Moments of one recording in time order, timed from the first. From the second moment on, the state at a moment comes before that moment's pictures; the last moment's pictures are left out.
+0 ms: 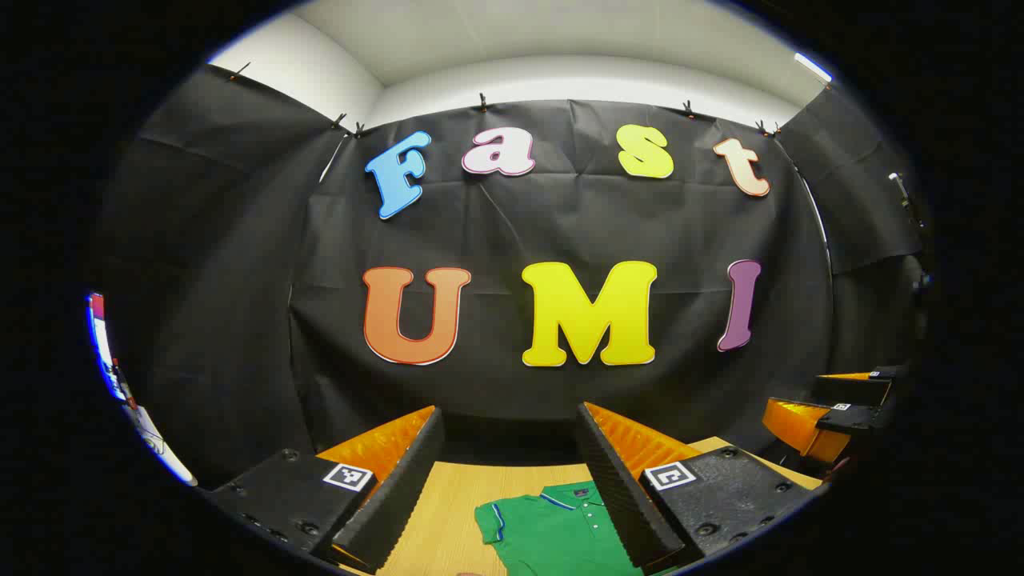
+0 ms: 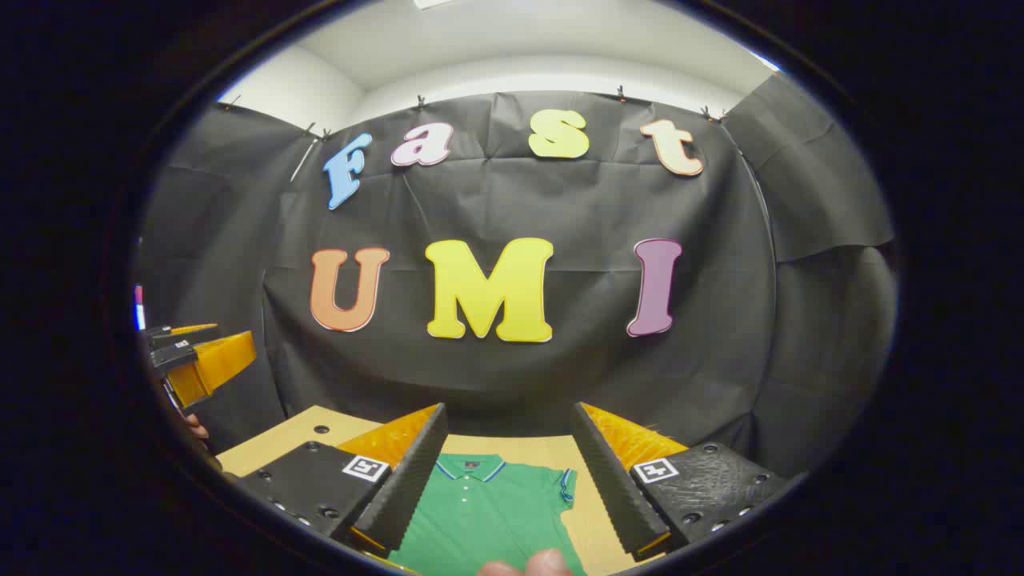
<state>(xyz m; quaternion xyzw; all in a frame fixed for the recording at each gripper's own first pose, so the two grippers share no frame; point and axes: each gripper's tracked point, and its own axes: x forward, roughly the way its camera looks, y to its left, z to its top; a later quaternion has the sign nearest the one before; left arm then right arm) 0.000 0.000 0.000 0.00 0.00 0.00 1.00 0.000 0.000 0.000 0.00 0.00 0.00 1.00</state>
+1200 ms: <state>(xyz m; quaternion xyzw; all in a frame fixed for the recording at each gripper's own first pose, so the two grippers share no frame) 0.024 -0.013 -0.010 0.01 0.01 -0.01 1.00 0.051 -0.057 -0.074 0.00 0.12 -0.03 0.99</state>
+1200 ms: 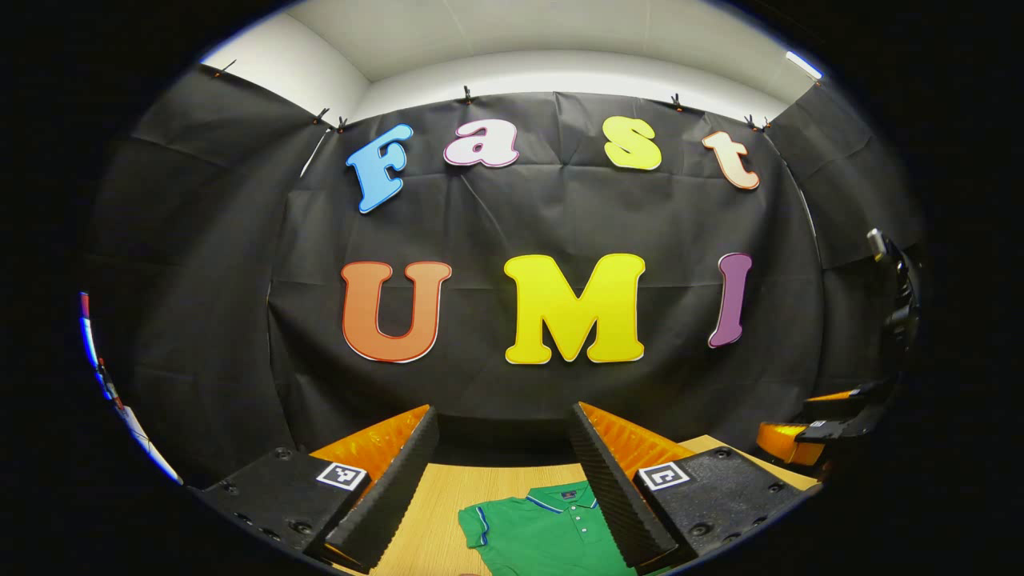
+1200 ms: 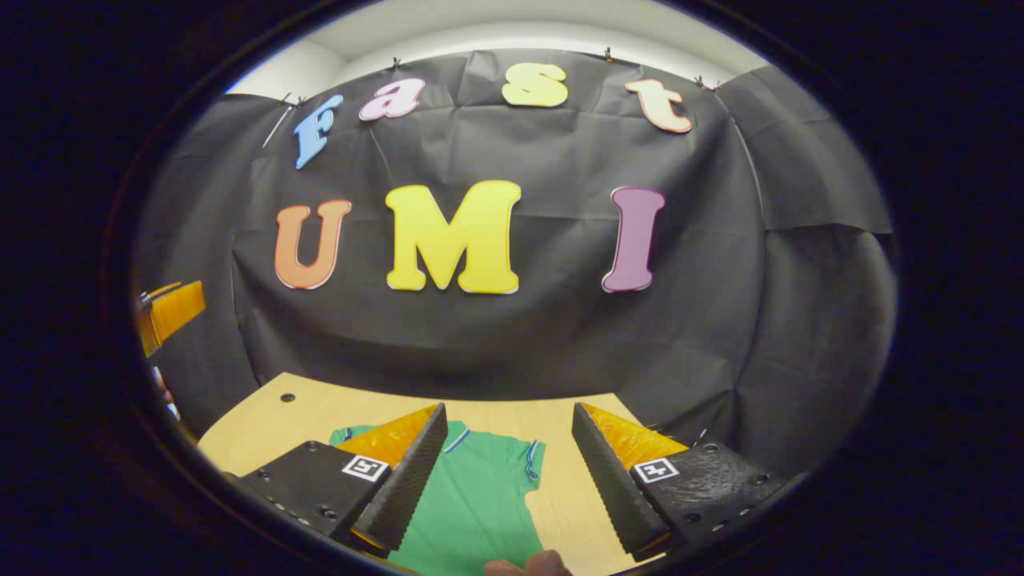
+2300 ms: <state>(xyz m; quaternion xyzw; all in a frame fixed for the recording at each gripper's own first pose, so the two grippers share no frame) 0.056 -0.009 -0.030 0.03 0.05 0.04 1.00 0.232 -0.120 -0.361 -0.04 0.39 -0.01 0.92</state>
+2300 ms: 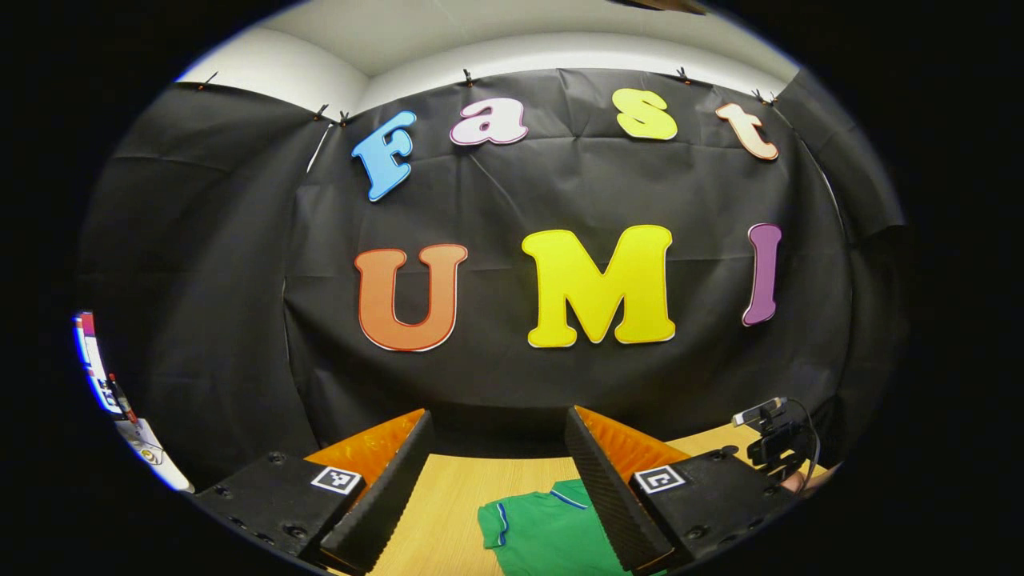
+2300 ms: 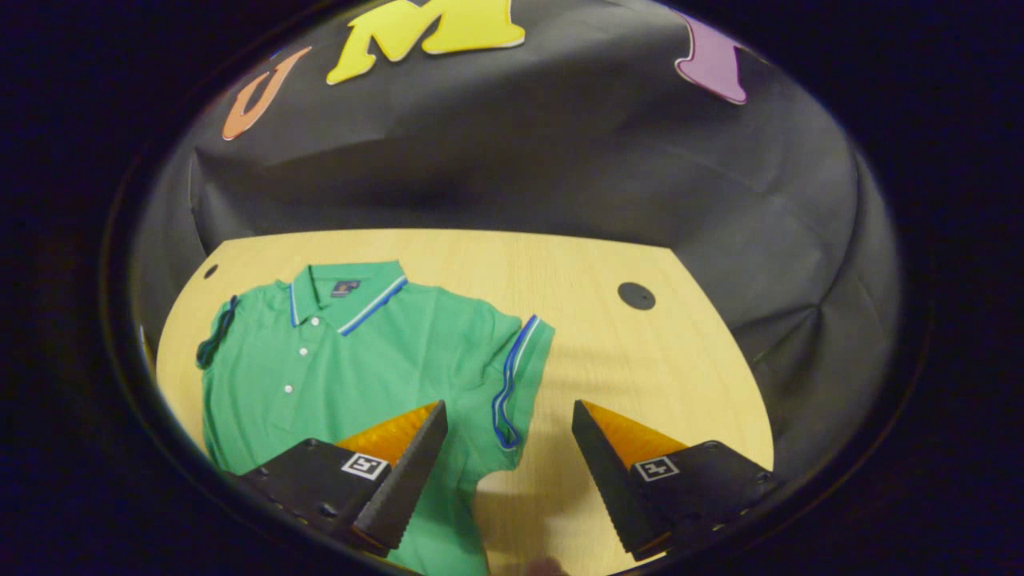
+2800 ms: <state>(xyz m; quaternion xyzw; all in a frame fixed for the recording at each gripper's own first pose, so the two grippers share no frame) 0.059 -0.012 -0.031 0.05 0.05 0.04 1.00 0.237 -0.129 -0.387 -0.02 0.43 -0.03 0.90</state>
